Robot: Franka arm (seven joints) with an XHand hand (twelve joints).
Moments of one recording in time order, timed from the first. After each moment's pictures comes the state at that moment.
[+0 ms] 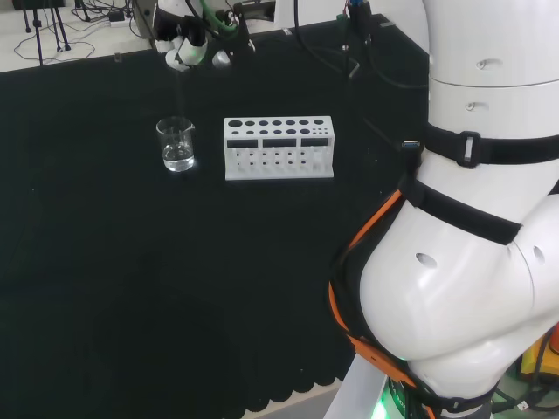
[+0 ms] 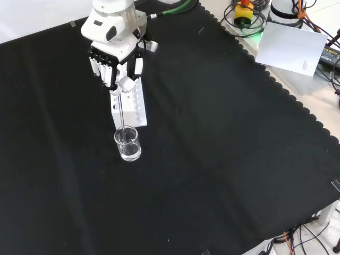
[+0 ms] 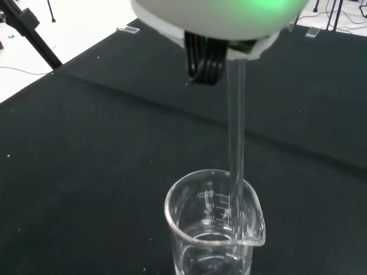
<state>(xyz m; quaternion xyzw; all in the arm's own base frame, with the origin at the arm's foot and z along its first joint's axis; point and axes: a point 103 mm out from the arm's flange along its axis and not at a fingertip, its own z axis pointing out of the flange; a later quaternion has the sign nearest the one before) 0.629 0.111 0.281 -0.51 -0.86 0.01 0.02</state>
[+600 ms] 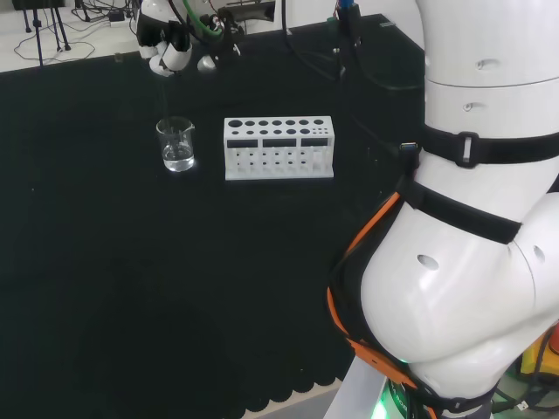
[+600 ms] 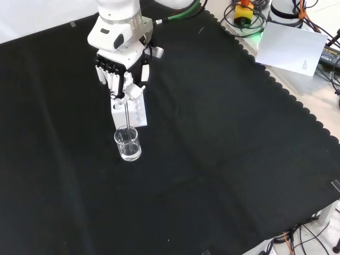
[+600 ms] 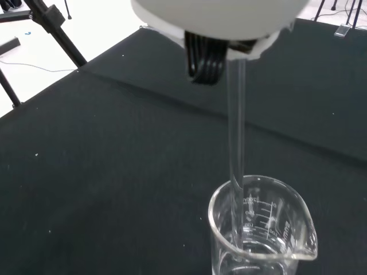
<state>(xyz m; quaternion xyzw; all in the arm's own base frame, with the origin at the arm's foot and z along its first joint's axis) 0.630 0.142 0.278 -0.50 -0.87 0.00 0.02</state>
